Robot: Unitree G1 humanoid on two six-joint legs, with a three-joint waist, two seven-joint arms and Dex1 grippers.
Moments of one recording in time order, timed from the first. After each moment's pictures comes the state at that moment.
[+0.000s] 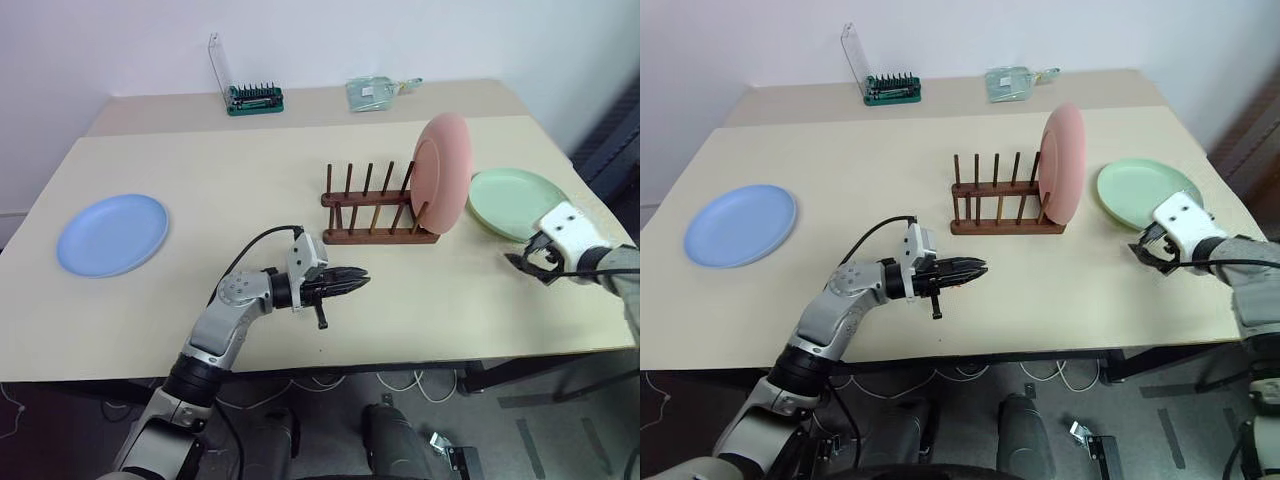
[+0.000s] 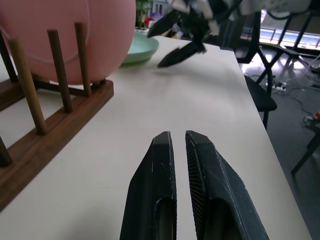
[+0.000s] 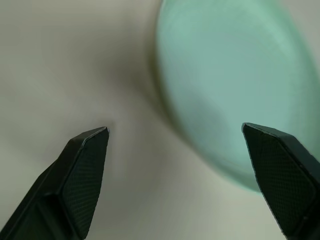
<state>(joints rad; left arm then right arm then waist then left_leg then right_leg) -0.40 0.26 -0.25 0.03 -0.29 0.23 -0.98 -0.43 -0.95 -0.01 0.48 0.00 0.15 0.68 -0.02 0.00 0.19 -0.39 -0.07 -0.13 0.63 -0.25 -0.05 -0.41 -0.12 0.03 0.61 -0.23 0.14</state>
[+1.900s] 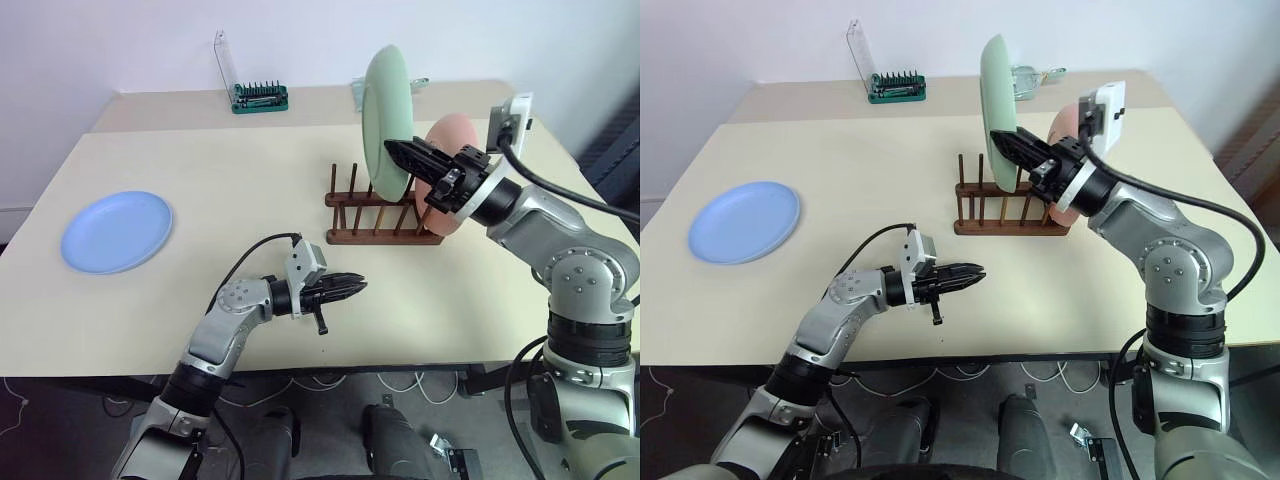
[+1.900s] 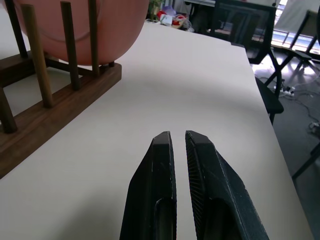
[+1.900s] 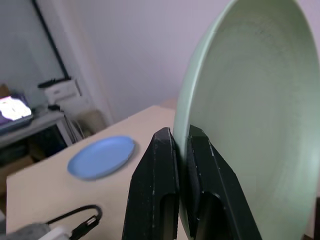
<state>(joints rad) -0.36 0.25 -0.25 -0.01 -0.30 0.27 -0.93 -0.63 -0.54 -0.19 -0.26 1.00 0.78 0.44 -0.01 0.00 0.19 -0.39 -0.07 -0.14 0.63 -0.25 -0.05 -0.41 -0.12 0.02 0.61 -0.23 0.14</state>
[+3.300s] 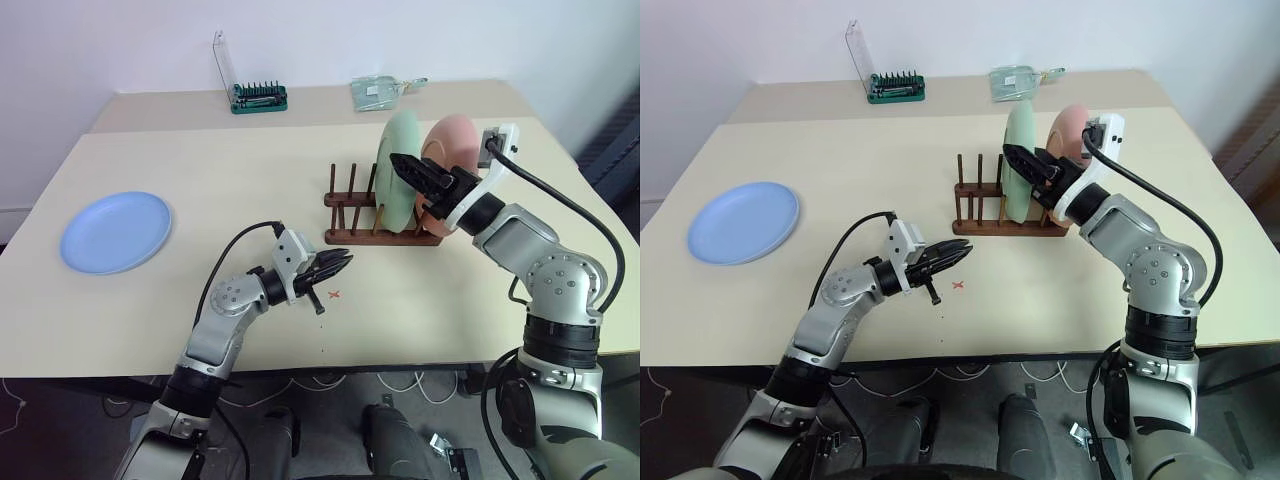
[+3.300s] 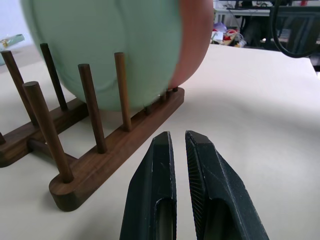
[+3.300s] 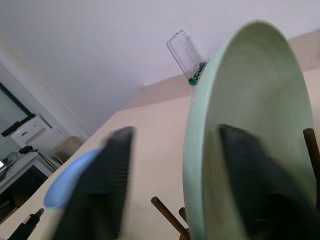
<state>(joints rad) -0.35 0.23 -0.21 0.00 -0.23 0.11 -0.77 -0.60 -0.40 -0.28 -0.17 1.01 0.87 0.22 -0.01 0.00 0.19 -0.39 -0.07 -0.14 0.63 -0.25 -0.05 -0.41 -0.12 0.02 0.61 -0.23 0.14</state>
